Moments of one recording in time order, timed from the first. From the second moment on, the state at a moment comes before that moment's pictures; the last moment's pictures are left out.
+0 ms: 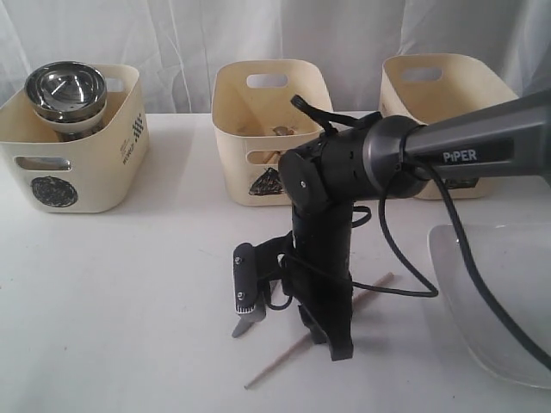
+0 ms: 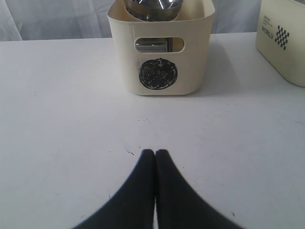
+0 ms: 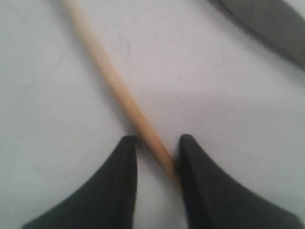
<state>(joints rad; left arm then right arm) 0.00 0.06 0.02 -0.16 0.23 0.16 0.54 2.02 -1.29 0.01 0.98 -1.07</state>
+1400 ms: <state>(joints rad) 0.00 0.06 0.02 -0.16 0.23 0.16 0.26 1.64 -1.20 0.81 0.10 -0.45</state>
